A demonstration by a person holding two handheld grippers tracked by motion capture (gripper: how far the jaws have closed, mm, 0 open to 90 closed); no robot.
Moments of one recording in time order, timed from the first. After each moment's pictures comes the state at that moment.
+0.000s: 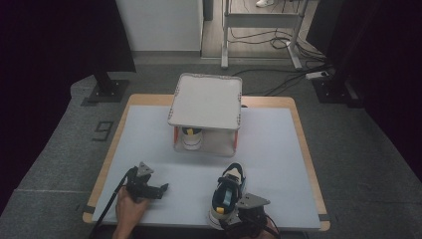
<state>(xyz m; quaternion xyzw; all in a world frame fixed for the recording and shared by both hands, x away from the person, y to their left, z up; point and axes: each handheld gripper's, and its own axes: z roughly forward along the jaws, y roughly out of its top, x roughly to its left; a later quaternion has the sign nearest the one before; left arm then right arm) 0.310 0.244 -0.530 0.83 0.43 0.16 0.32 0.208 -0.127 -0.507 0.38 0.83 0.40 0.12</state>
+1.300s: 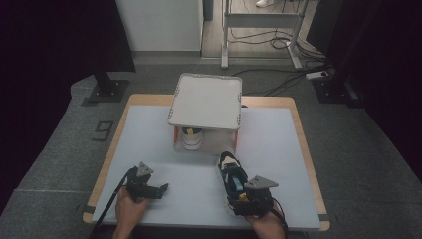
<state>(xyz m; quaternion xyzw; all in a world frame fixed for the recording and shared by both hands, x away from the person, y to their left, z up) 0.310 0.244 -0.530 0.83 0.43 0.16 0.32 0.250 -0.147 -0.497 0.42 0.80 0.40 0.14</state>
